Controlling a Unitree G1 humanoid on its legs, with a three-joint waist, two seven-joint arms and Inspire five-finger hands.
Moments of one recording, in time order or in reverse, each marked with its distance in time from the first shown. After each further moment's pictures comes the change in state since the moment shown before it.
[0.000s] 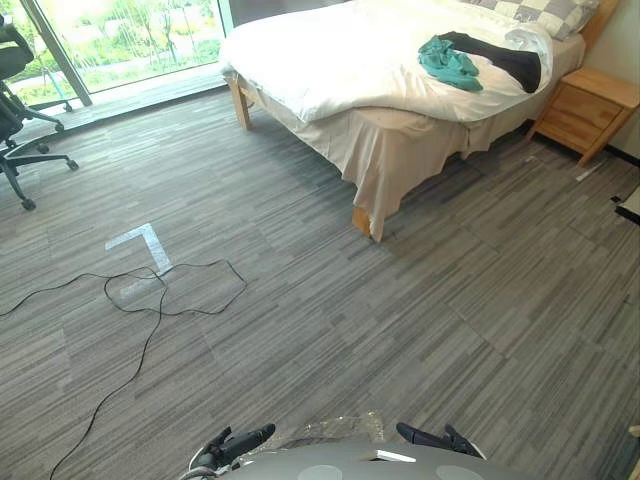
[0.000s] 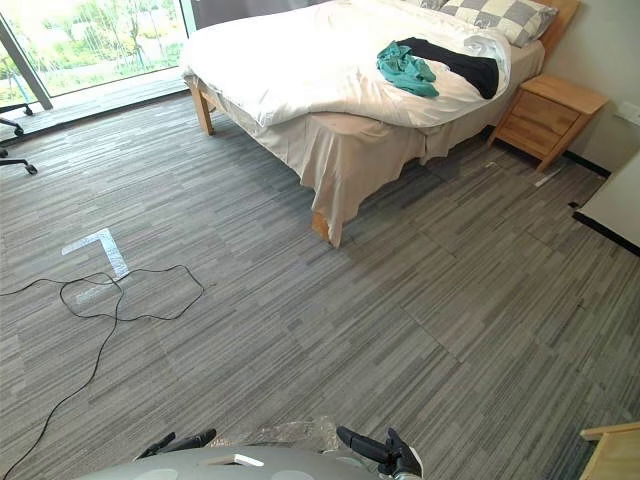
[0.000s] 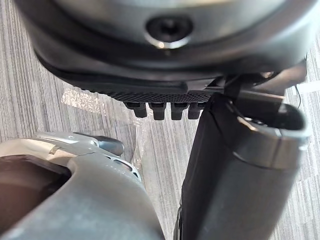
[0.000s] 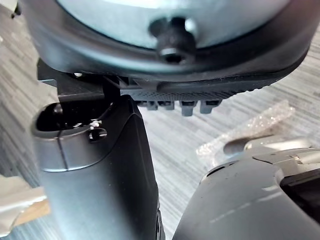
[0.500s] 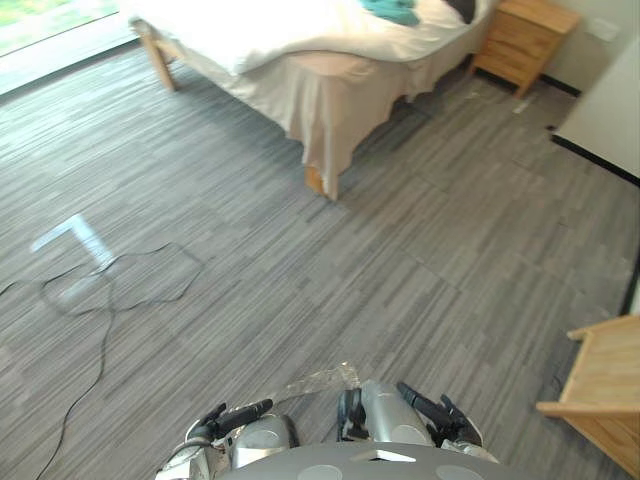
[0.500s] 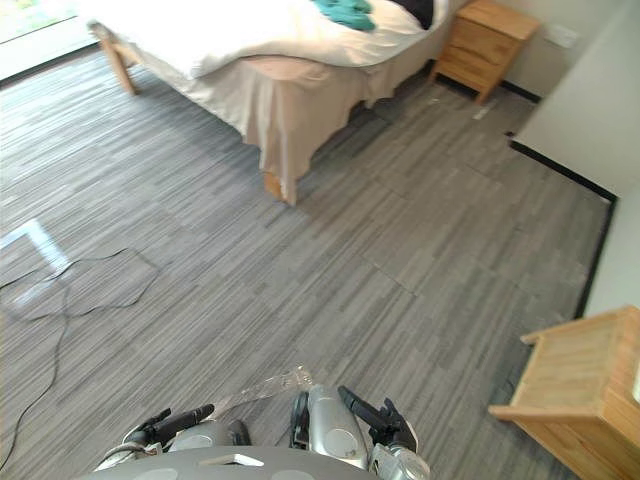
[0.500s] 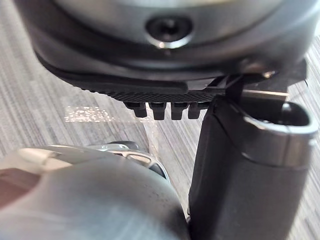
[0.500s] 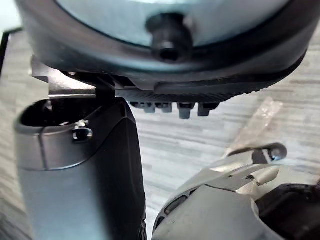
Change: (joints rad) left arm -0.107 0.058 -0.050 -0.023 0.025 0.063 0.036; right arm -0.023 0.042 -0.013 -0.121 0.216 0.012 -0.022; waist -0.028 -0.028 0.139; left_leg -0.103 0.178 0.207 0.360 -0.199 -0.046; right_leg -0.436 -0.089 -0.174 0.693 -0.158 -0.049
